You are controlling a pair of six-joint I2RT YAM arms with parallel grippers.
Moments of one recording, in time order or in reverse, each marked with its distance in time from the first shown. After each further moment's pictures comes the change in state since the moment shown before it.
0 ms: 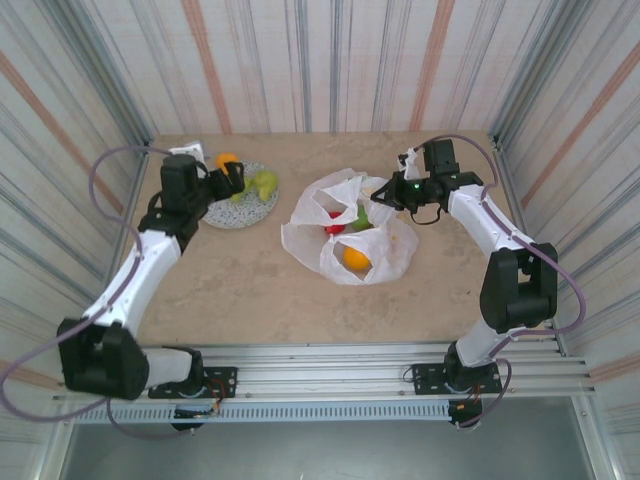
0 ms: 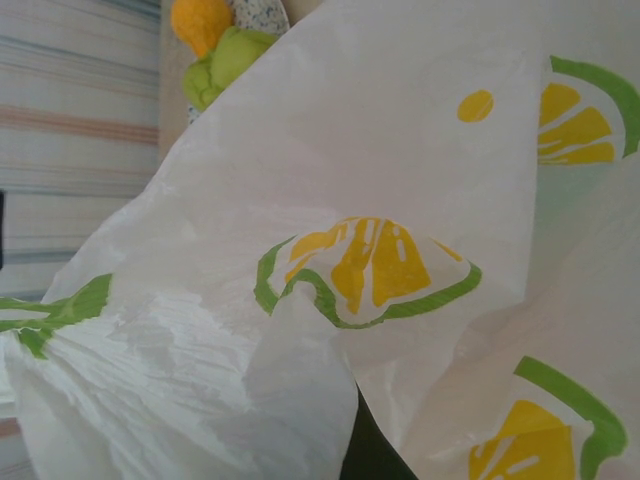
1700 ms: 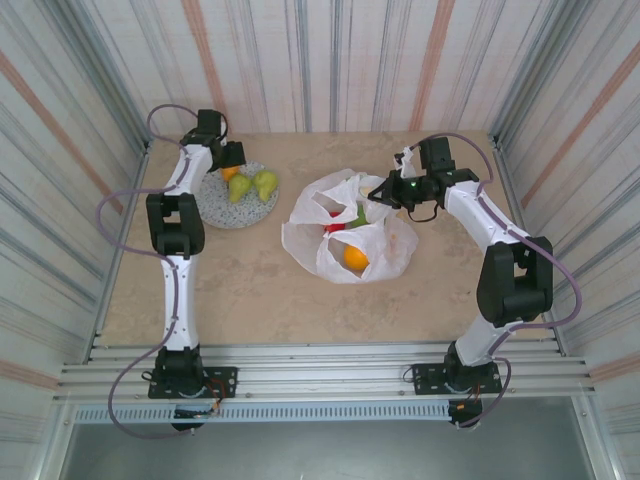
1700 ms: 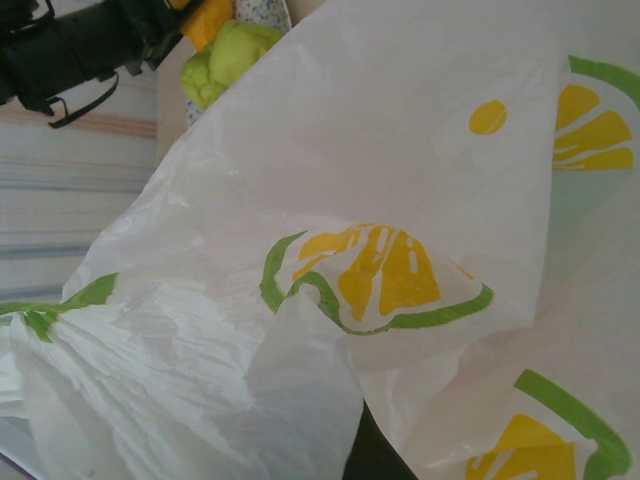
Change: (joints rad) left arm 0.118 1.237 1.277 -0.513 -0.034 0.224; right arm 0.011 0.042 0.037 -0.013 -0.007 -0.008
